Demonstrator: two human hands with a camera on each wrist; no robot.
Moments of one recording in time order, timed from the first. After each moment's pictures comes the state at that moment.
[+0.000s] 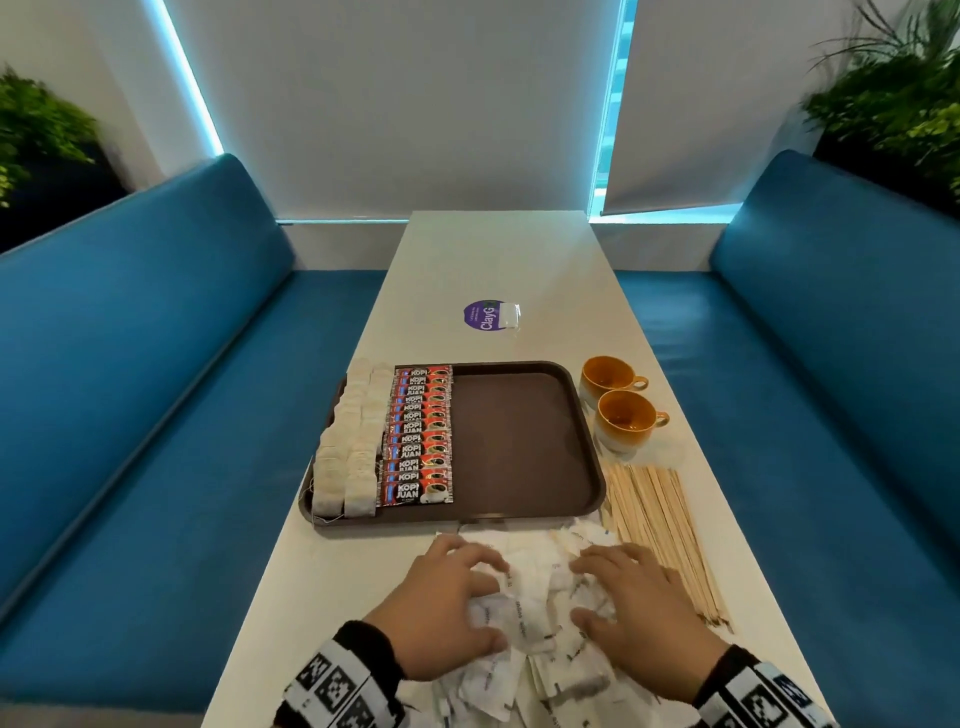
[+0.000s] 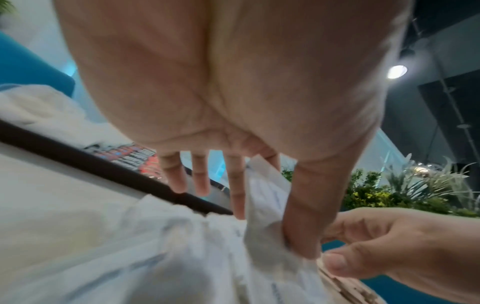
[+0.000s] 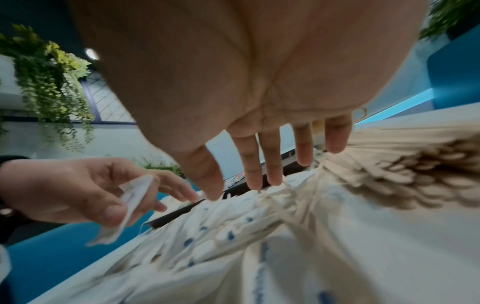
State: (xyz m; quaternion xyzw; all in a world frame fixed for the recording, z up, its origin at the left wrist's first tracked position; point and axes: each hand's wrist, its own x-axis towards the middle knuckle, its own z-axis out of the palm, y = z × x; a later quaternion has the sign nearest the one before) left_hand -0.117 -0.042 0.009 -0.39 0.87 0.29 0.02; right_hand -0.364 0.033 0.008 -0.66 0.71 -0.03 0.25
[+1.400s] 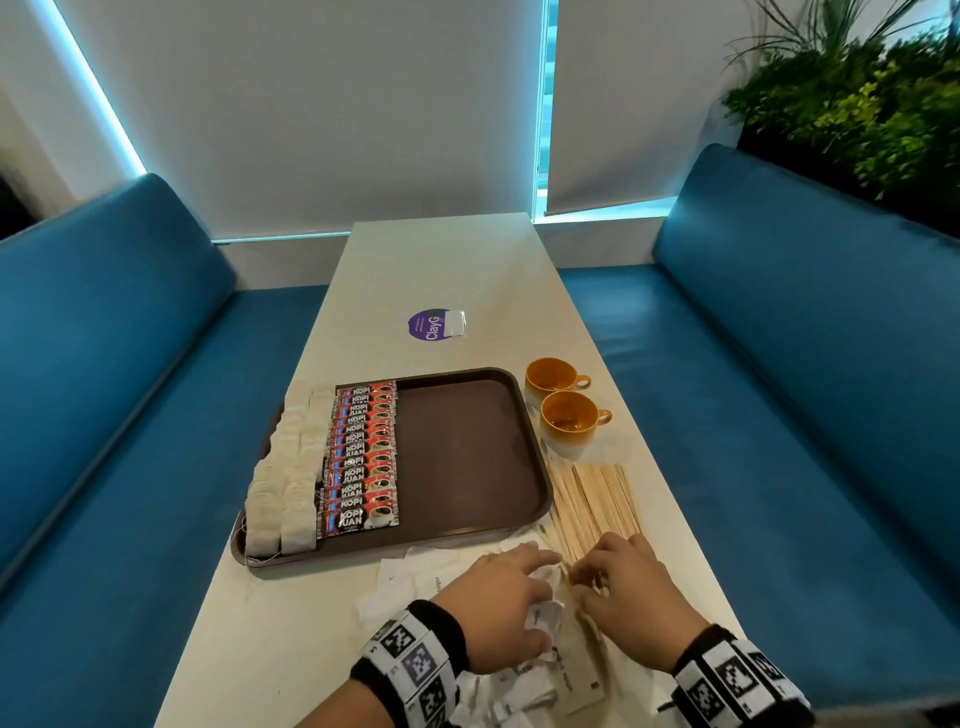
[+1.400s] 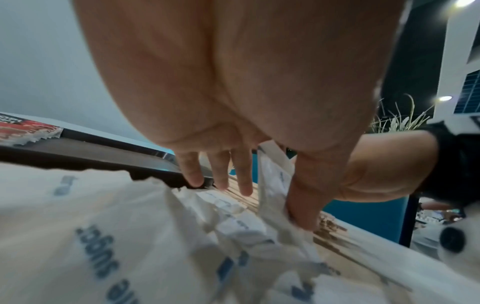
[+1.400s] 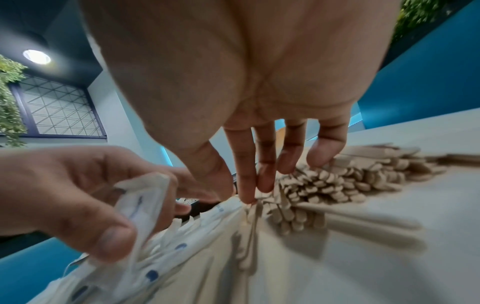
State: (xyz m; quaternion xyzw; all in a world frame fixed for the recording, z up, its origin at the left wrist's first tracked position) left_hand -0.224 -0.049 0.007 -0.26 0.93 0.23 0.10; right_hand -0.412 0.028 -0.010 -0.60 0.75 -0.14 0.25
